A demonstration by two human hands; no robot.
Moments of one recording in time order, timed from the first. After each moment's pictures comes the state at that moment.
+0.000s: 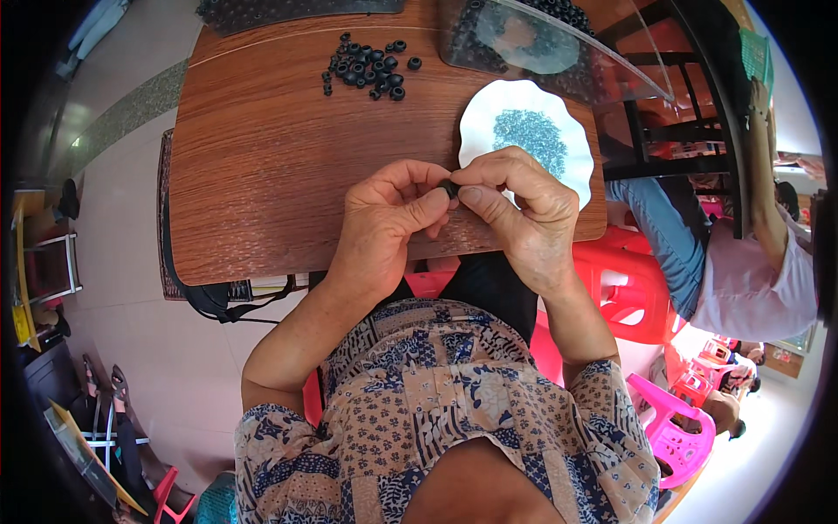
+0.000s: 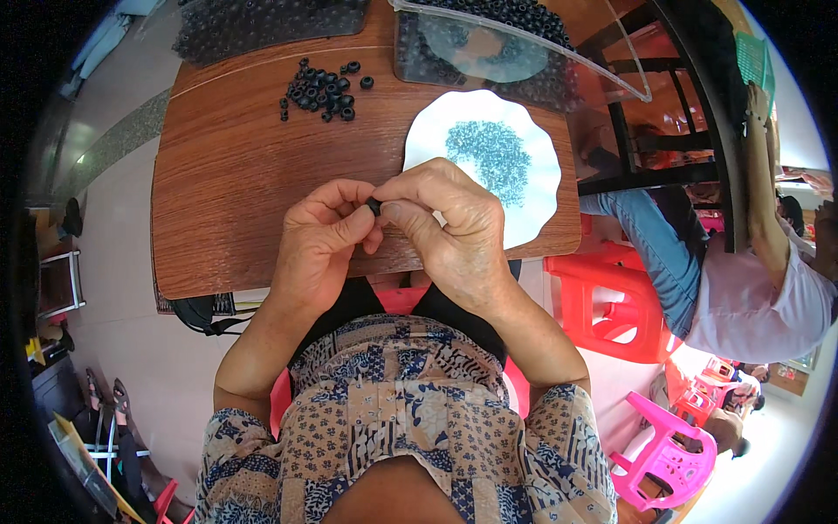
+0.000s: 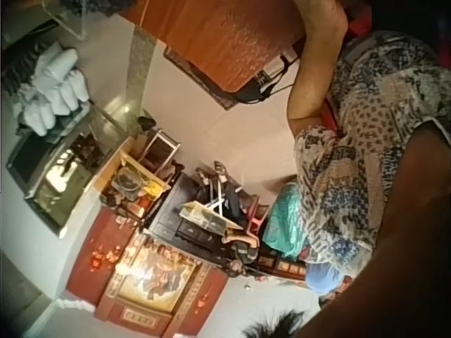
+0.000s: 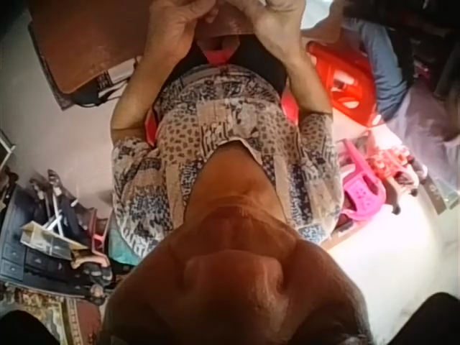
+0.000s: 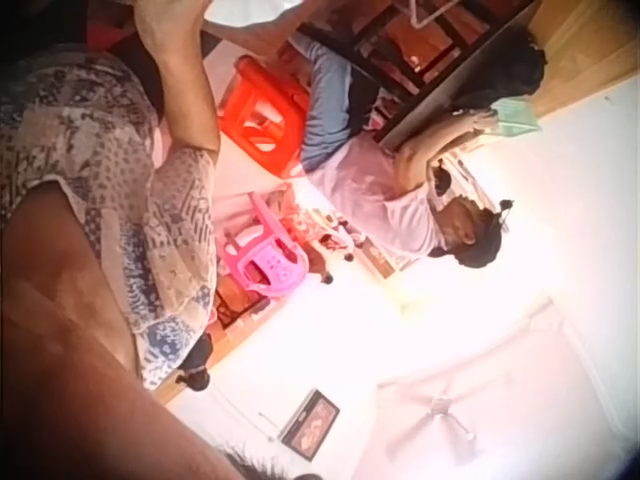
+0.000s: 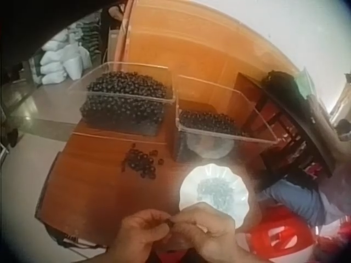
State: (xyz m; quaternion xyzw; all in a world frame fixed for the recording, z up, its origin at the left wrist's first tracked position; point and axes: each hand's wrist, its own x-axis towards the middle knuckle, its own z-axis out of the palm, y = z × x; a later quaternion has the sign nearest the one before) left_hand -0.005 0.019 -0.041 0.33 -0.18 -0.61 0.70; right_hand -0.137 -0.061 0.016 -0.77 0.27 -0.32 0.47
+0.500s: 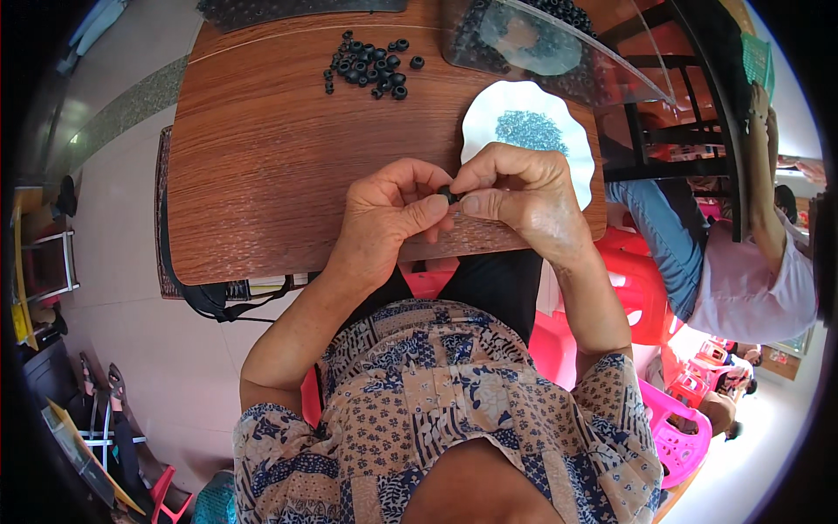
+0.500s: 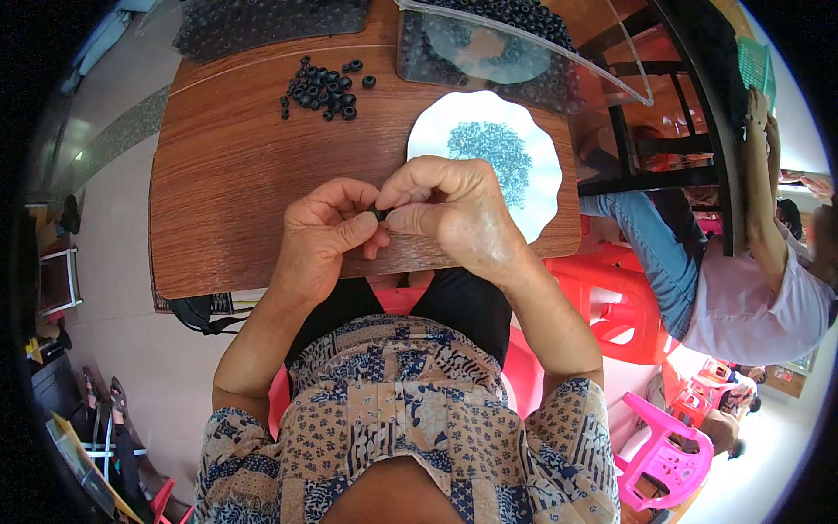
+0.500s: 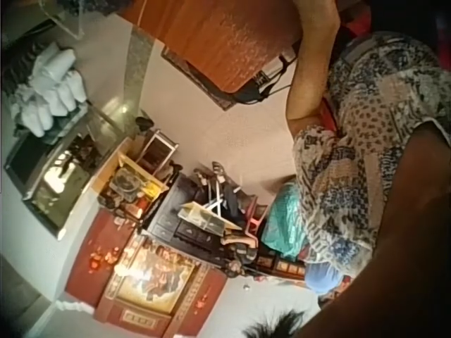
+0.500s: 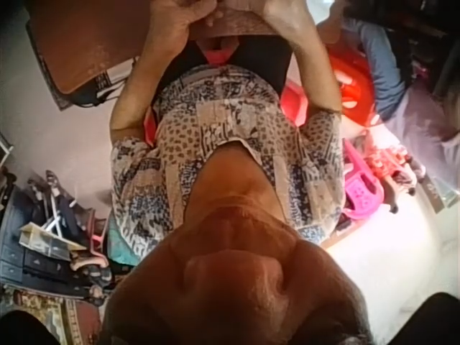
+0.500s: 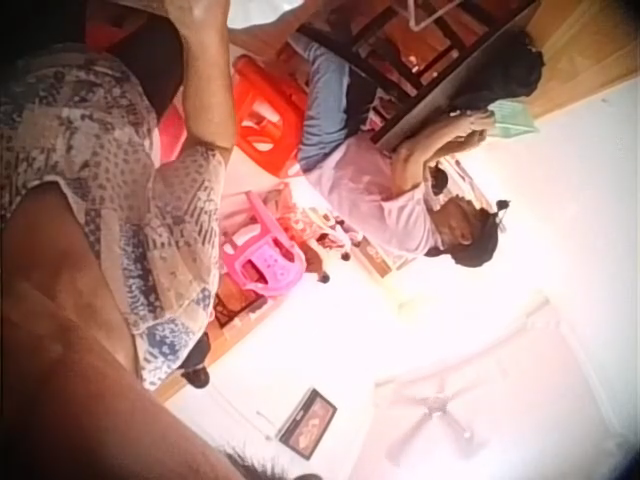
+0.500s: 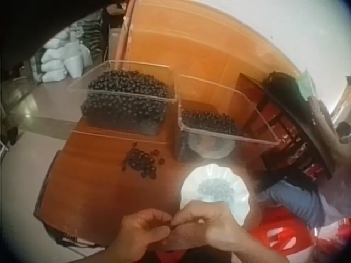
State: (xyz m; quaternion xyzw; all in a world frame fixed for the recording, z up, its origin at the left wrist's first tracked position) left_hand -0.001 0.019 -0.047 0.37 -0.25 -0.59 0.67; right_hand -0.136 -0.083 0.020 -0.74 0.29 -0.18 0.58
